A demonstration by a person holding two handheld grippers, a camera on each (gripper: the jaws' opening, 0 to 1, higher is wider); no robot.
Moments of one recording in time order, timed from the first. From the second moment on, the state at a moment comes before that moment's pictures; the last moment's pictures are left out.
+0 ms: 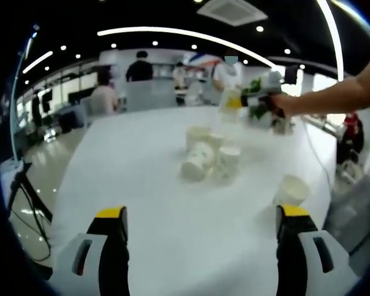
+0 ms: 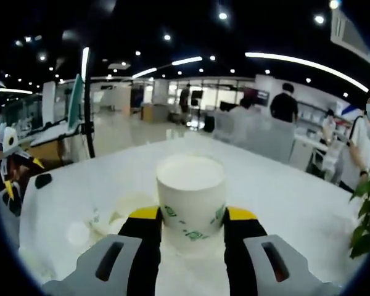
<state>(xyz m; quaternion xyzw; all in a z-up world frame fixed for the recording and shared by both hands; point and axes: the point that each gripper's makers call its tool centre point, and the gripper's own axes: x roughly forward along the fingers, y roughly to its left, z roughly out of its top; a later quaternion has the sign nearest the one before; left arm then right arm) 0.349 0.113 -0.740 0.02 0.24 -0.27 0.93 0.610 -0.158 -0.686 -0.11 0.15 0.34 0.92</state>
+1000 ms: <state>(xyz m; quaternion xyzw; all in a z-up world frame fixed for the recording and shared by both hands) 0.347 0.113 -0.730 0.02 0.23 -0.27 0.93 0.589 -0.149 -0.668 -0.10 0.15 0.35 0.92</state>
